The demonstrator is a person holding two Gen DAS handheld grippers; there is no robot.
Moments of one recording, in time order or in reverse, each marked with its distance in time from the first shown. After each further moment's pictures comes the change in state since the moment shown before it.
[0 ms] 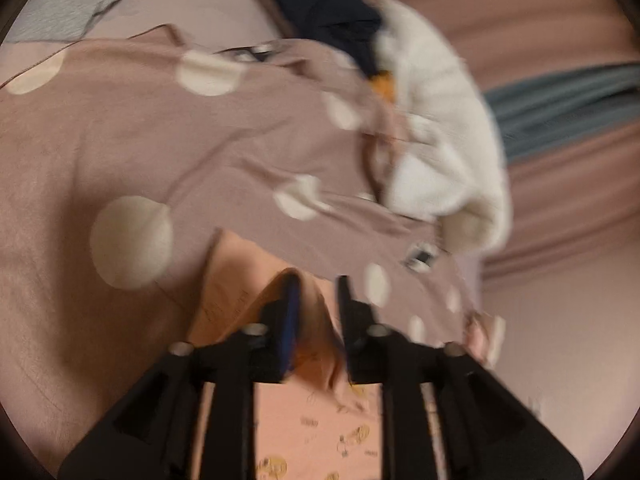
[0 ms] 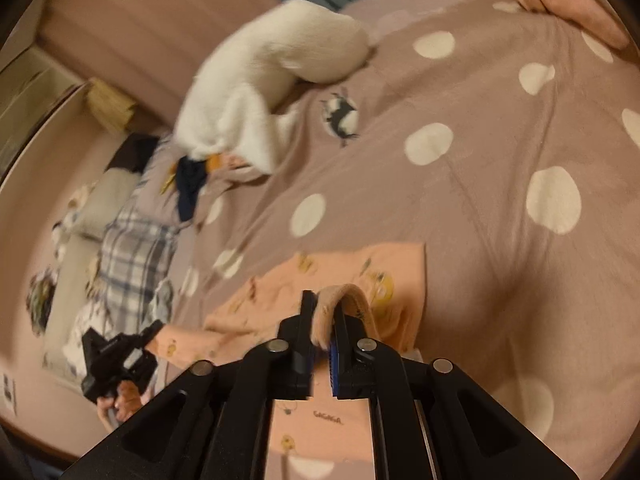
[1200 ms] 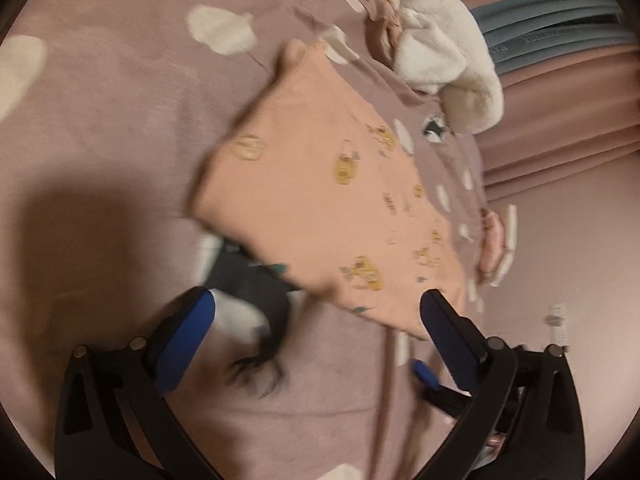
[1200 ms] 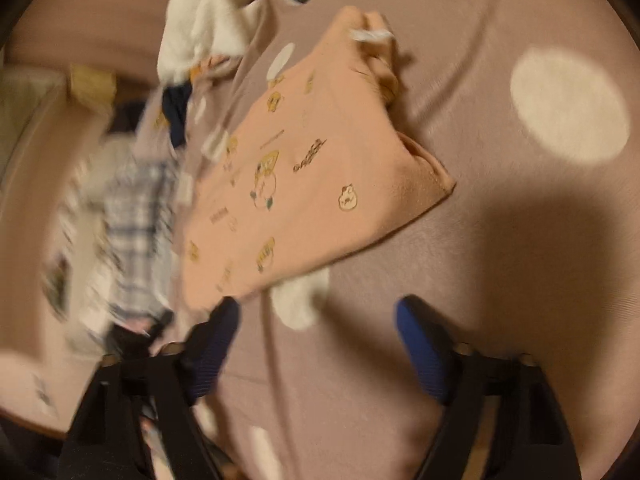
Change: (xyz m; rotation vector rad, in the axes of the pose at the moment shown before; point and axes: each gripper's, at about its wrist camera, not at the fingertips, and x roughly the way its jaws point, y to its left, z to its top) left arm -0.034 0.091 -0.140 0.157 0.233 -0.103; right arm 0.021 -0.034 -0.157 0.213 0.185 0.131
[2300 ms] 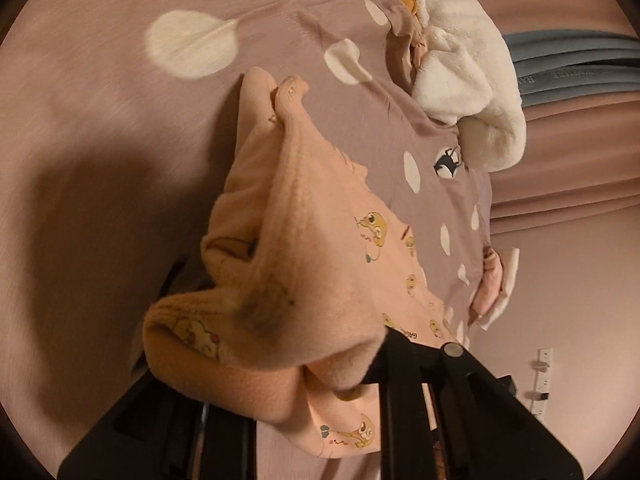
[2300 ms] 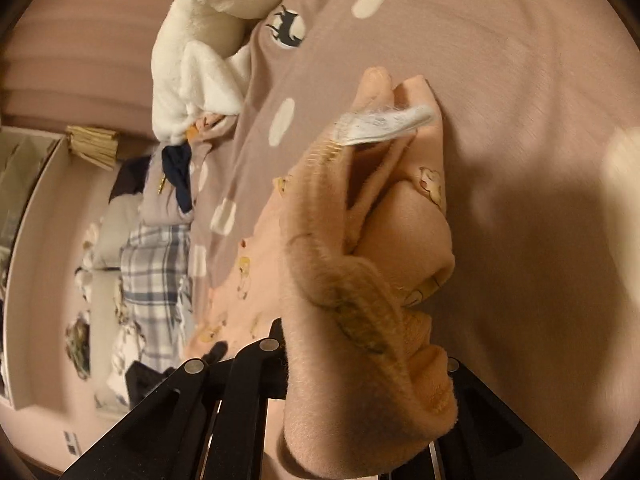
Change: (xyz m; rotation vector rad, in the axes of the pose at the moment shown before) left arm 0.007 -0.019 0.032 -0.141 -0.035 0.051; right arm 0.002 0.007 0.033 0.071 -0.110 0.051
